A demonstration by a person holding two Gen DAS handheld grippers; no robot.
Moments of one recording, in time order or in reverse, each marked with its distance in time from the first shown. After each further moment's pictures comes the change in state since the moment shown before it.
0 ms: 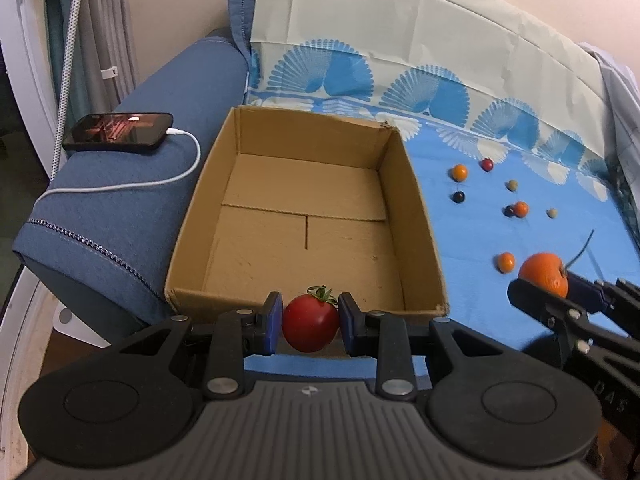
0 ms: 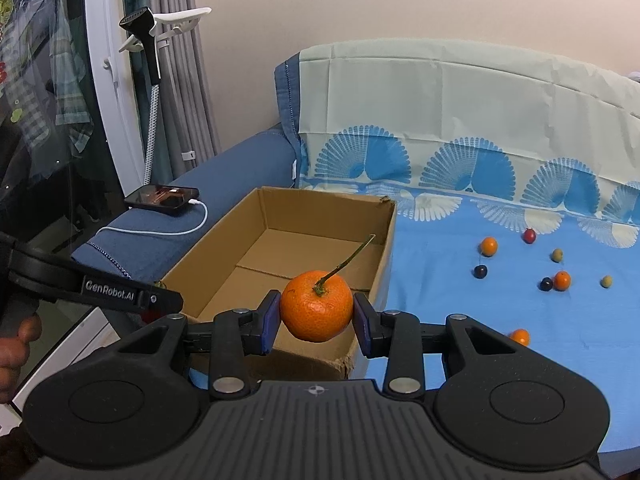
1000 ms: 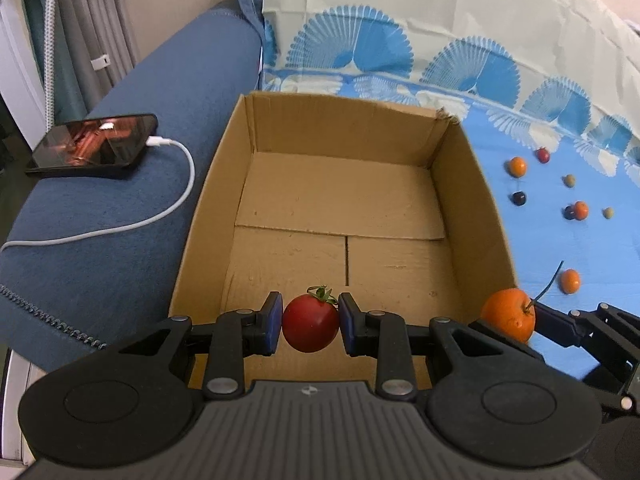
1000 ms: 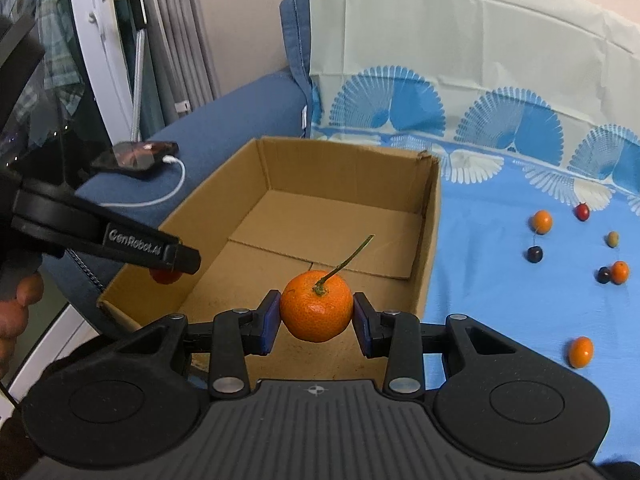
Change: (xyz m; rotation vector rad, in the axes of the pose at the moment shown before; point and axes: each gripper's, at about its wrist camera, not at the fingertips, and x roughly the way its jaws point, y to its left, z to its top) left arm 0.113 0.018 0.064 0.027 0.104 0.085; right arm 0.141 0.003 0.010 -0.014 0.166 0.037
